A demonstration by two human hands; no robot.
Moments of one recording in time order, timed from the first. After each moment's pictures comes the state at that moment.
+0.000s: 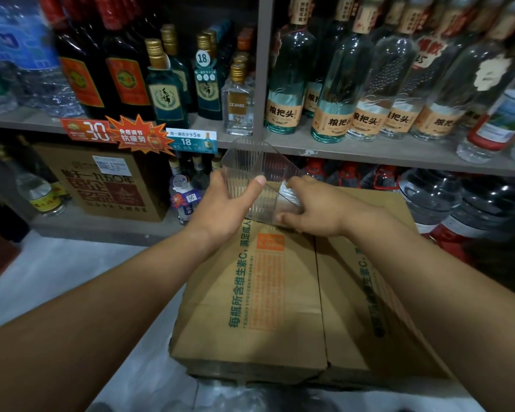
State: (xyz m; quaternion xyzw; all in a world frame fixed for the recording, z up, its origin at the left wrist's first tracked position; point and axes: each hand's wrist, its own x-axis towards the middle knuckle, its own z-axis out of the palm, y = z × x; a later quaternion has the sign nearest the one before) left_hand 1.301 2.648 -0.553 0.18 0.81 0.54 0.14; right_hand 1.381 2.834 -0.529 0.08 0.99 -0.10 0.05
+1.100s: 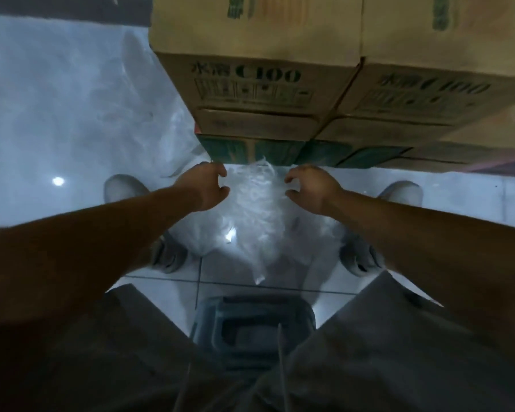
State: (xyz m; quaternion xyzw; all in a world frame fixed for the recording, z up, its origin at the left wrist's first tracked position) left_hand 1.474 2.475 -0.803 0.25 0.89 0.08 0.38; right_hand 1.614 2.697 -0.821 0.18 0.90 -0.28 0.28
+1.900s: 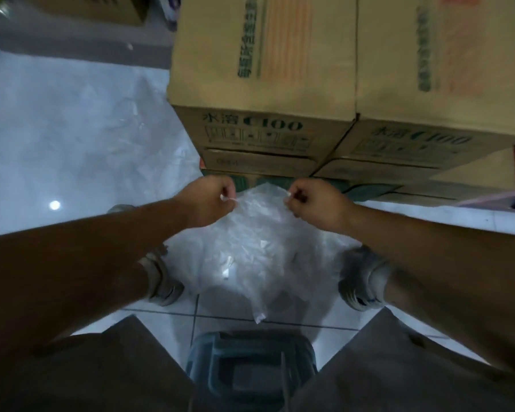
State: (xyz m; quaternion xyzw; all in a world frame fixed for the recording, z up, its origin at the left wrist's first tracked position) left_hand 1.454 2.491 -0.761 0.31 0.87 0.19 0.34; right_hand 1.596 2.706 -0.769 0.21 0.85 -0.45 0.17
